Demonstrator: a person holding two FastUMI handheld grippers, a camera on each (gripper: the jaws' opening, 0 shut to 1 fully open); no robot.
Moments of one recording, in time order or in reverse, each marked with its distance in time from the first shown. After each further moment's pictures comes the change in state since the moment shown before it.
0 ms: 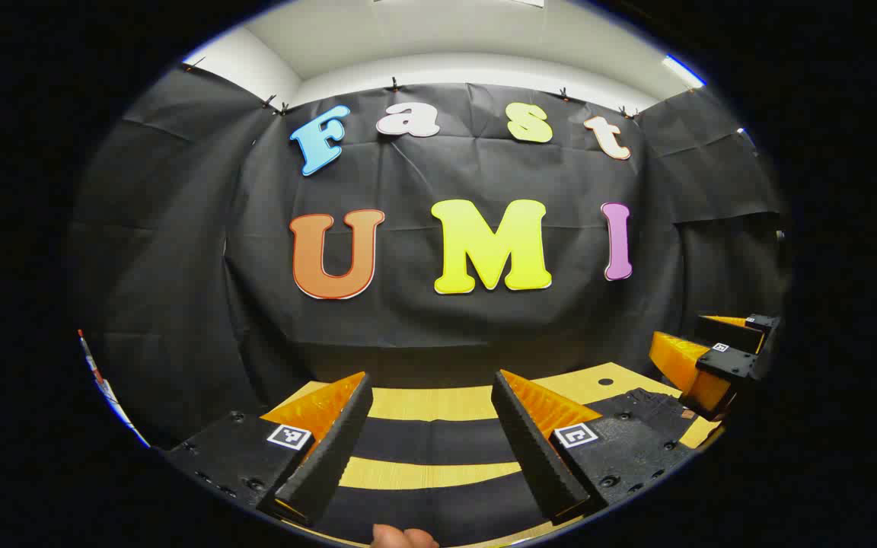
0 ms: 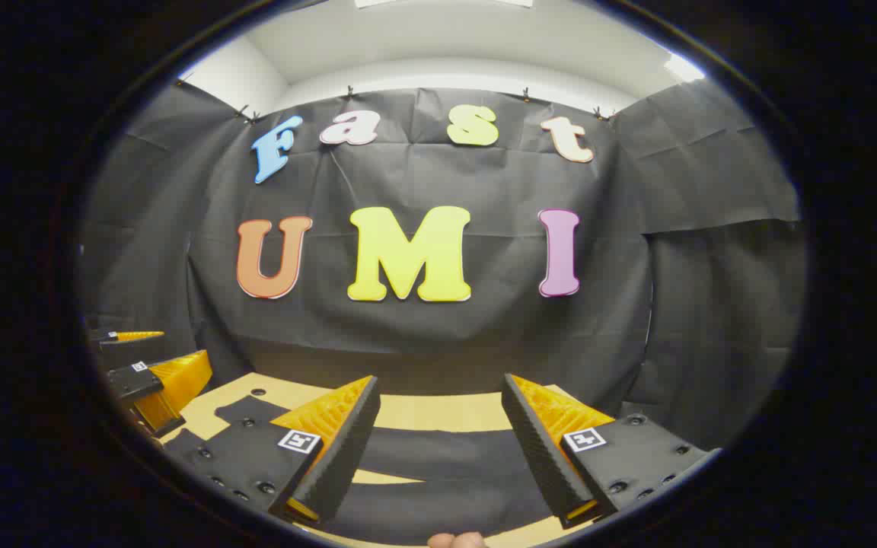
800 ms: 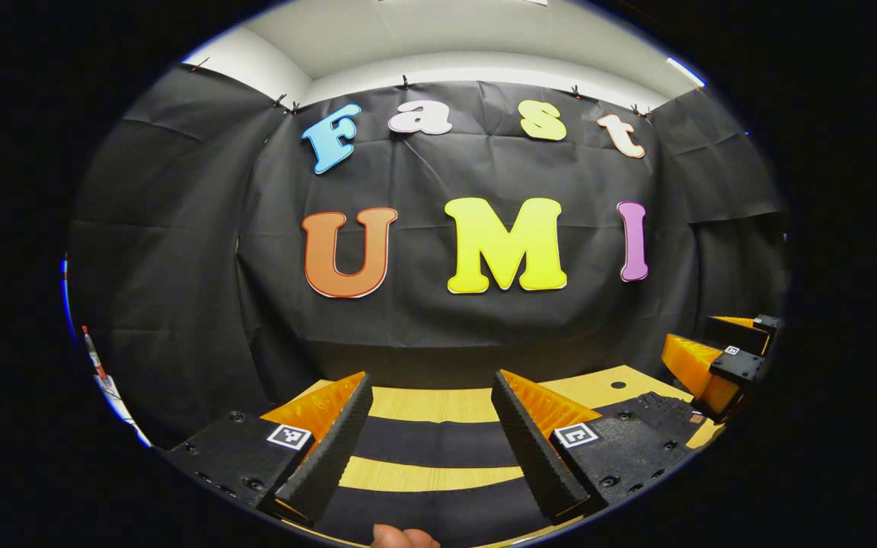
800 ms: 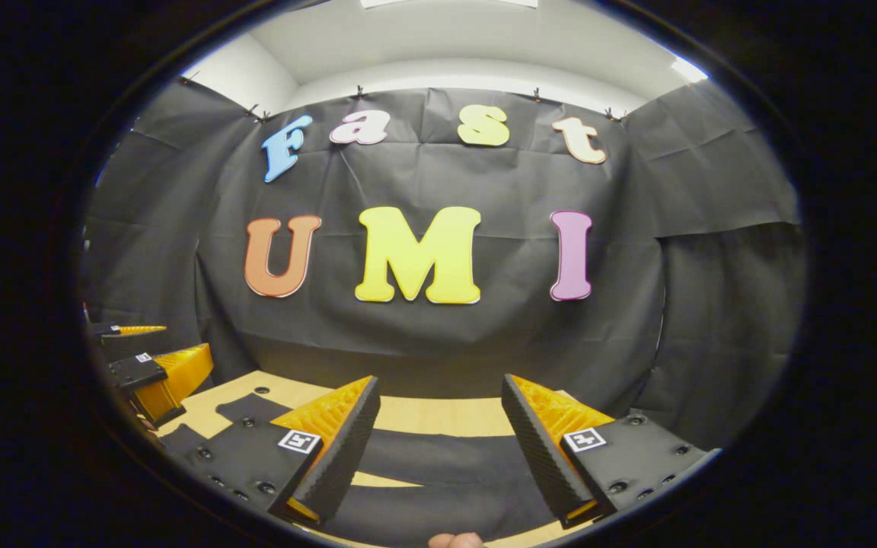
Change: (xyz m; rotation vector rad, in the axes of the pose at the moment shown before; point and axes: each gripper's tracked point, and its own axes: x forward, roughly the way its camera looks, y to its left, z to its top) left arm 0.000 0.010 0.003 -0.004 0.007 0.053; right arm 0.015 -0.003 -0.001 -0.012 -0.002 0.046
